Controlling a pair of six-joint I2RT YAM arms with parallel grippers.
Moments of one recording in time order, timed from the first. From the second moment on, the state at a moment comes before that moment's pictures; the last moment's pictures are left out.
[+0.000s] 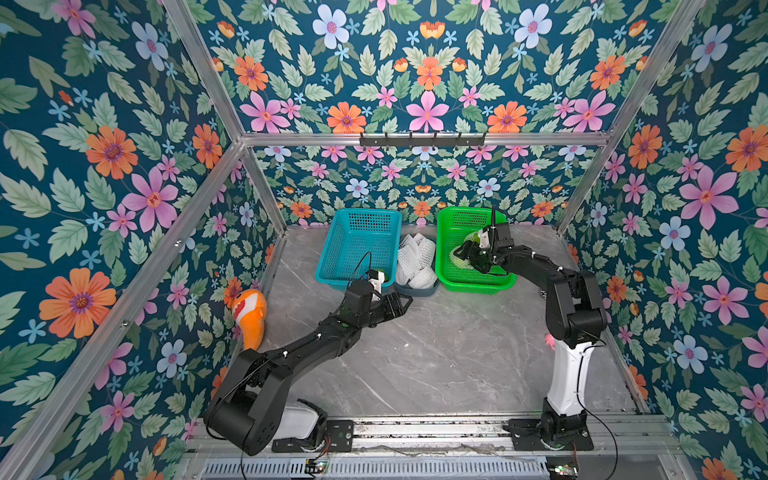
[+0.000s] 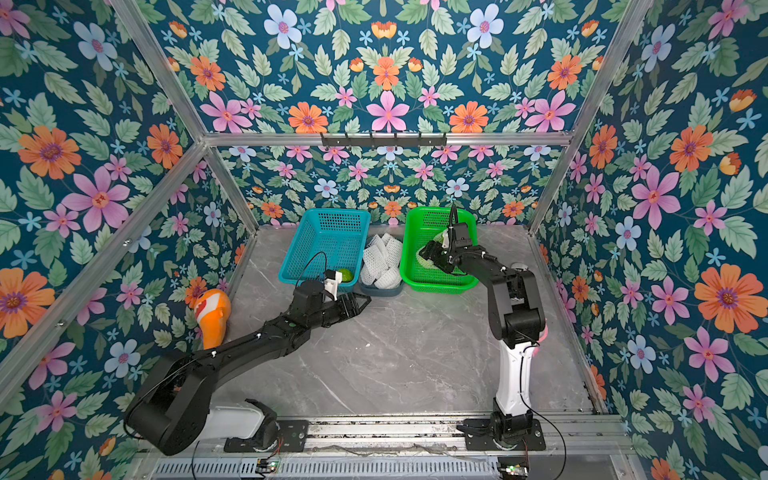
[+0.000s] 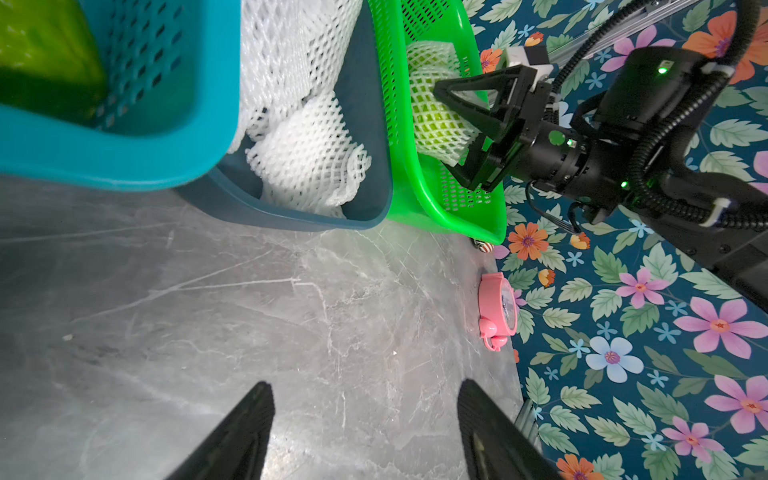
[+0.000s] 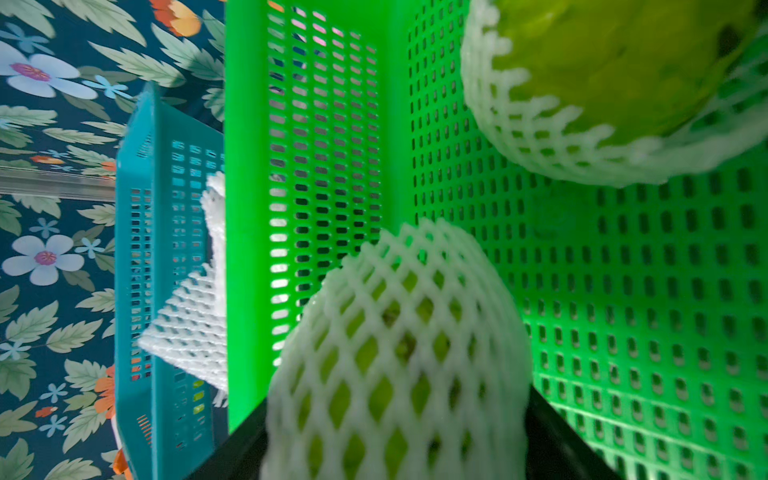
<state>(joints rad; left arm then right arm) -0.53 1.36 0.62 0.25 0.35 -0.82 0.19 2.08 1.54 -0.27 -0.39 0.65</state>
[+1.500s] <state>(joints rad) -0.47 1.73 1.43 -0.32 -0.03 -0.59 0.38 1.21 0.94 -0.32 -0.36 0.61</state>
